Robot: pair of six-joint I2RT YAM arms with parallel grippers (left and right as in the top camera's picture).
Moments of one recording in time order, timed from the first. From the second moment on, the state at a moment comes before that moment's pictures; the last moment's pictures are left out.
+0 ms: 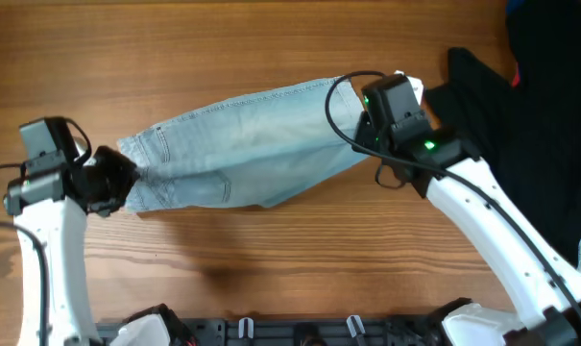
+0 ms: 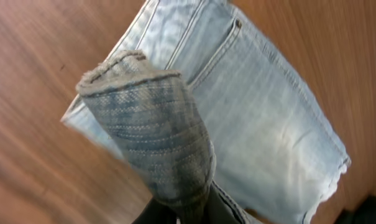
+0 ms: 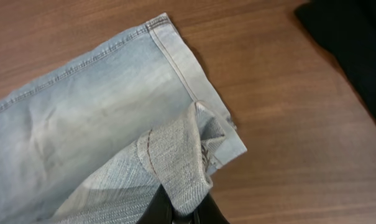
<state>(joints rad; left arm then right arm) 0.37 1.28 1.00 -0.91 0.26 -0.67 0.44 1.45 1.20 -0.76 0.22 0.60</state>
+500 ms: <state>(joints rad) 0.36 1.52 1.00 -0.63 0.26 -0.67 0.41 1.65 1.20 -0.51 0.20 0.49</state>
